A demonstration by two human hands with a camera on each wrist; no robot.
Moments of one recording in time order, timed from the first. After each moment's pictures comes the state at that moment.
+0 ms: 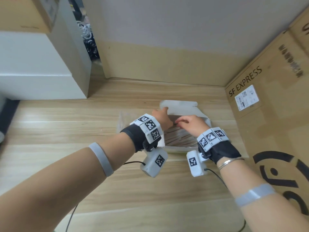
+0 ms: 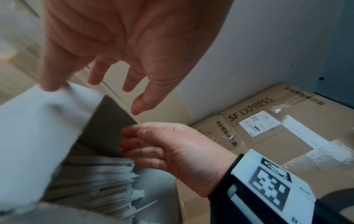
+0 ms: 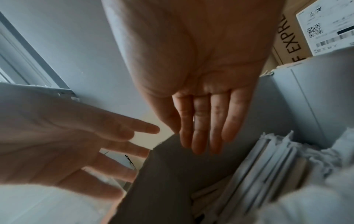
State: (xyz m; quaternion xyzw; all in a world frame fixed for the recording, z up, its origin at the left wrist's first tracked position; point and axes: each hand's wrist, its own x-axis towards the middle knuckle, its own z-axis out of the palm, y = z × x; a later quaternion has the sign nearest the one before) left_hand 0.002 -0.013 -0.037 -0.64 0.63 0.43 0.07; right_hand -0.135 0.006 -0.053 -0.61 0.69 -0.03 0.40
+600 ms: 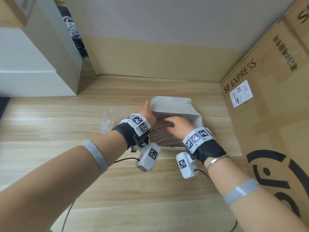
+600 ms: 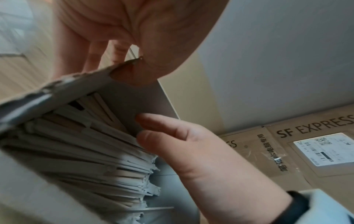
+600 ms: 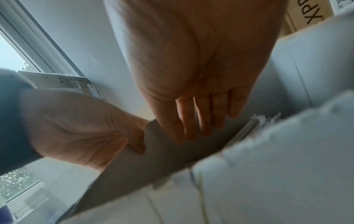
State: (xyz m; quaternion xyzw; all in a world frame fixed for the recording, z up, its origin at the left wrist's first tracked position) left_hand -0.017 -0.015 -0.056 -0.75 0.42 0.51 -0.05; right_hand -0.151 0.006 -0.078 -0.69 0.63 0.07 0.35
